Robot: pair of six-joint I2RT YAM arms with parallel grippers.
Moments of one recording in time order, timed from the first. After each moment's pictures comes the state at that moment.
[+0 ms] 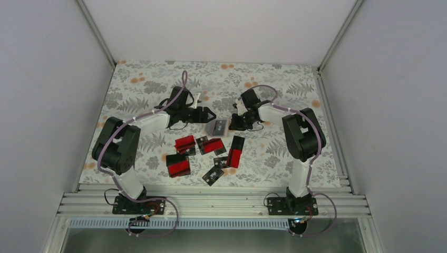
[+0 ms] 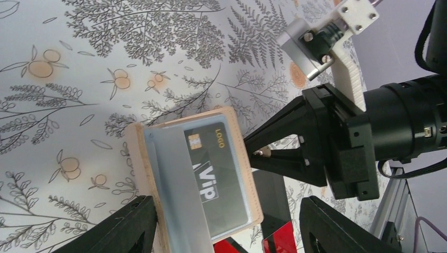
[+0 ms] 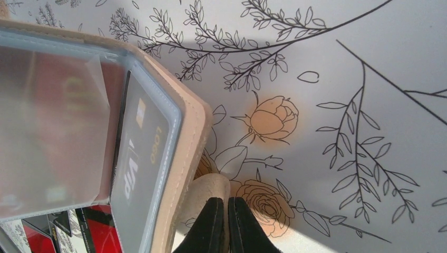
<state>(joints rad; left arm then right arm) -0.42 1.73 1.02 -0.08 0.60 -0.44 0.43 1.96 1.22 -0.47 -0.47 0.35</state>
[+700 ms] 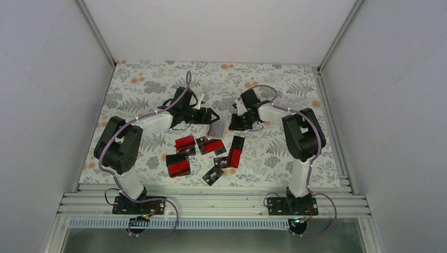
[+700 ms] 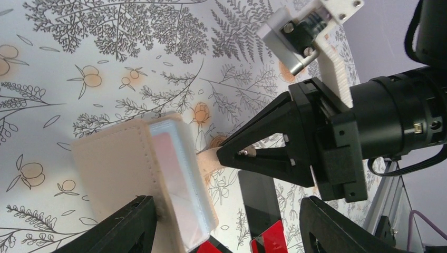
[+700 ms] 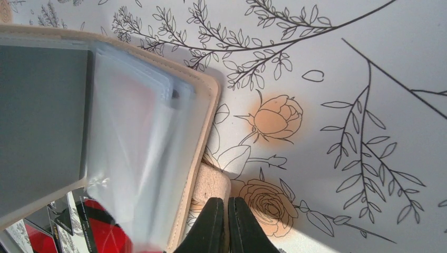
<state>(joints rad) -0.46 1.74 1.04 -0.08 0.60 -0.46 0.43 1.96 1.22 -0.47 -0.47 0.35</state>
